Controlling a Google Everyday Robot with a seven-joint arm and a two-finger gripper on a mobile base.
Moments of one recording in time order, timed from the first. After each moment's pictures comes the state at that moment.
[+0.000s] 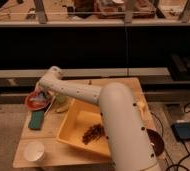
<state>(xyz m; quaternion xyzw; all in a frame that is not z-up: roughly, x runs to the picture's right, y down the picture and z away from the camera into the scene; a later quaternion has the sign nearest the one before) -0.323 -0.031 0.935 0.13 -0.22 -0.72 0.65</state>
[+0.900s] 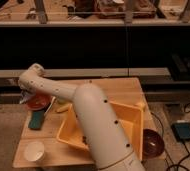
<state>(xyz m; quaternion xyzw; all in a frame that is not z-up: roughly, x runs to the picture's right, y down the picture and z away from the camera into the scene) -0.439 -0.029 0.912 0.19 -0.25 -0.76 0.57</state>
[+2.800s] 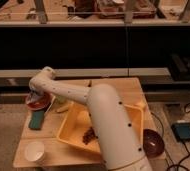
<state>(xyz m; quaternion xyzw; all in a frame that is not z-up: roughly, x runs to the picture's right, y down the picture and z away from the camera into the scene) -0.392 -0.033 0.933 0.18 -0.24 -0.72 0.63</state>
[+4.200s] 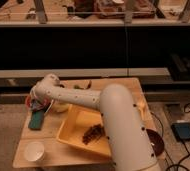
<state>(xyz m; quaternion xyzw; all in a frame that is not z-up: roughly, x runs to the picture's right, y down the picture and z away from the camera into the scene) -0.356 0.025 0.908 0.17 -0.27 -0.72 0.61</state>
